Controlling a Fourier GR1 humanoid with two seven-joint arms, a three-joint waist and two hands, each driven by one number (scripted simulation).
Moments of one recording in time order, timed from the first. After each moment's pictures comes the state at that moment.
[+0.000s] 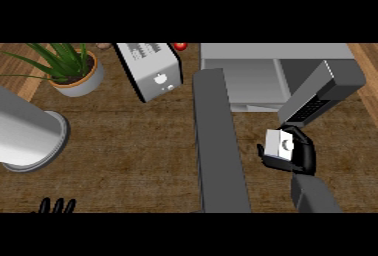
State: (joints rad) left arm 0.74 0.12 -0.25 -2.02 0.24 -0.12 -0.59; right arm -0.37 -0.09 -0.30 -0.59 0.05 -0.09 -1.02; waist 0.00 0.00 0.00
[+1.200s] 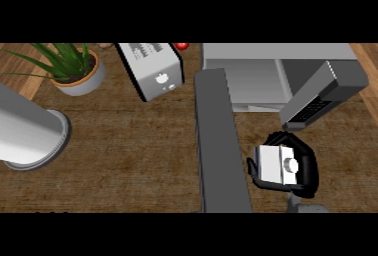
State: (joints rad) left arm 0.83 0.13 -0.26 -2.04 0.26 -0.12 -0.63; right arm -0.01 0.00 0.04 -1.40 -0.06 -0.10 -0.59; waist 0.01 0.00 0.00
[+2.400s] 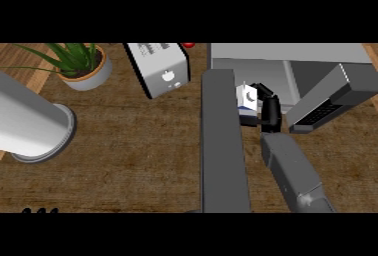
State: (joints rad) left arm 0.78 0.17 -0.16 -1.97 0.32 -0.18 -0.65; right arm -0.68 -0.04 -0.13 -0.50 -0.03 -0.37 -0.69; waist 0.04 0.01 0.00
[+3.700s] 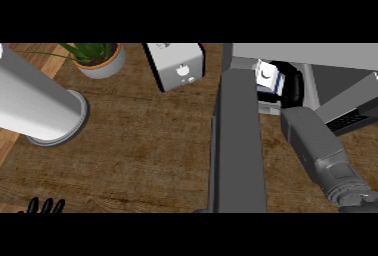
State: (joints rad) left arm 0.71 0.19 -0.15 -1.94 0.33 -0.22 -0.62; right arm -0.94 -0.20 -0.20 -0.18 0.05 -0.59 -0.82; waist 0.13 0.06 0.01
